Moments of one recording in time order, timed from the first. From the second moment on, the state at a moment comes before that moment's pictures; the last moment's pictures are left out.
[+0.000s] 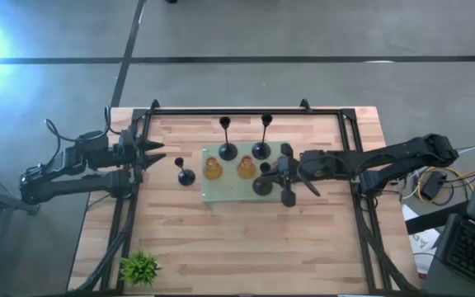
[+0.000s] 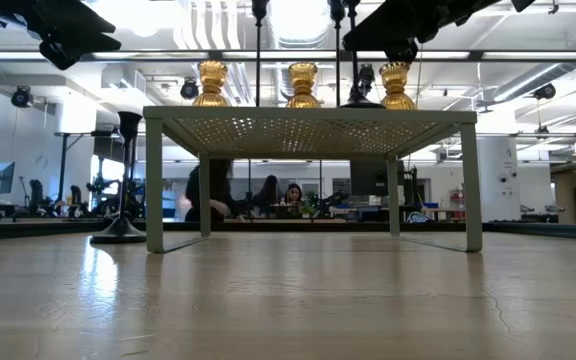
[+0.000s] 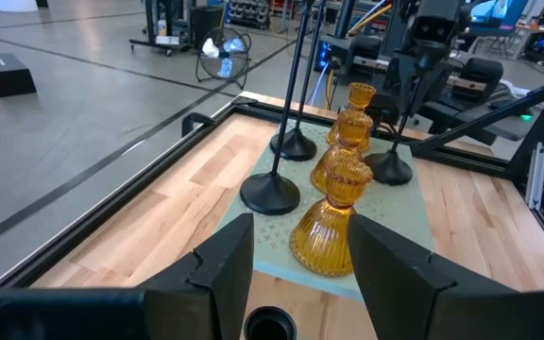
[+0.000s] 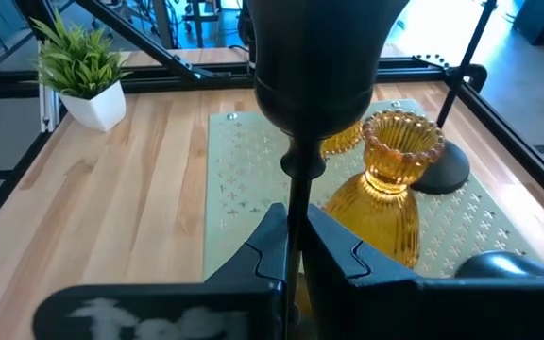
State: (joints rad) left arm 0.23 0.33 0.63 -0.58 -0.05 -0.13; right arm 0.10 1.22 0.83 -0.01 0.13 0.11
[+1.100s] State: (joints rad) left arm 0.23 0.33 0.63 -0.58 -0.05 -0.14; right arm 0.10 1.21 0.80 0.03 0.10 0.13
